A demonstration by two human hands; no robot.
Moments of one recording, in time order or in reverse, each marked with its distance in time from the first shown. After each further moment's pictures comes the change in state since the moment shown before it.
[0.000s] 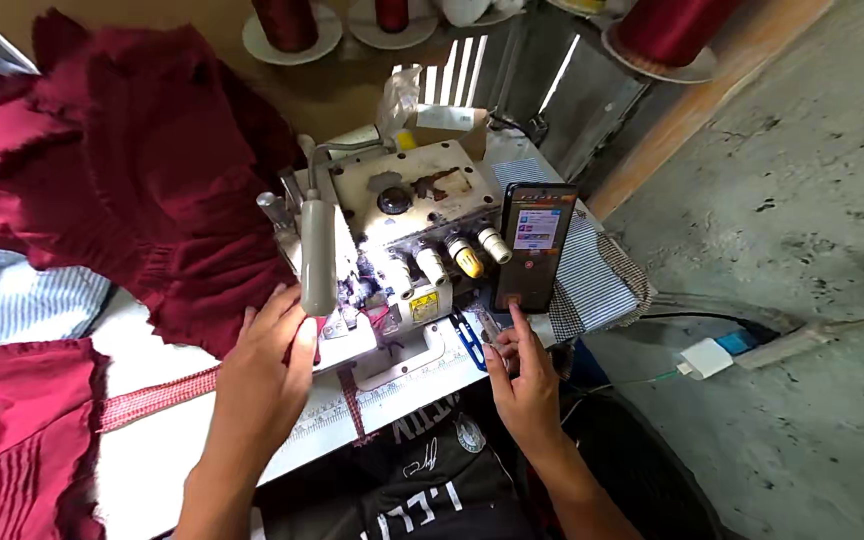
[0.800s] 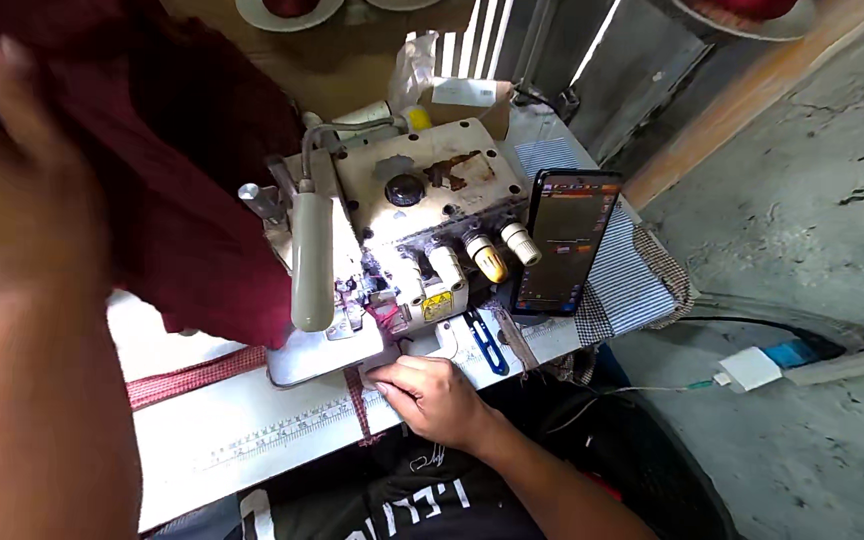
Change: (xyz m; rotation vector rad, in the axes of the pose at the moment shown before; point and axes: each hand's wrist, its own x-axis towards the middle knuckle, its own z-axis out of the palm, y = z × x) left_hand 0.154 -0.100 -0.084 0.398 0.520 -0.090; right_hand 0.007 -0.048 0.080 0.481 -0.508 -0.340
